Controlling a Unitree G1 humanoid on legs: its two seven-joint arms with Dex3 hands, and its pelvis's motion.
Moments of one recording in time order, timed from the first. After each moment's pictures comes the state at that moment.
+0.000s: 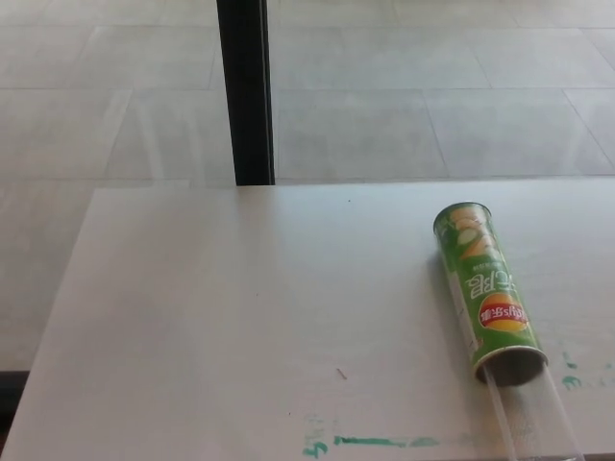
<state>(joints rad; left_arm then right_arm) 0.08 0.73 0.56 1.26 -0.15 -0.06 -0.14 0.06 -0.44 -0.48 0.95 0.03 -0.13 -0.02</state>
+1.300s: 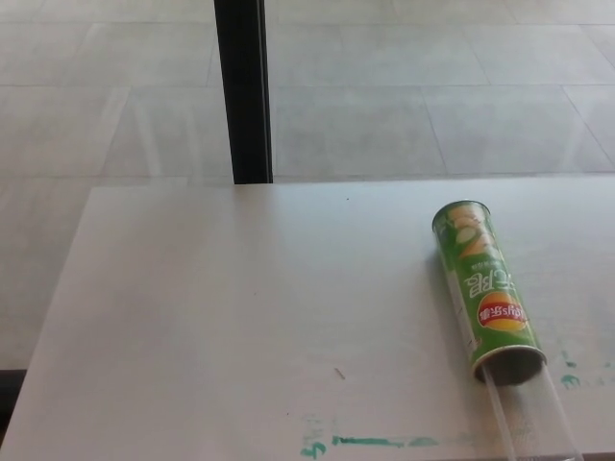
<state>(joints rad) 0.07 0.73 0.57 1.28 -0.18 -0.07 -0.16 0.05 -0.41 -0.67 -0.29 0.28 0.07 -0.08</state>
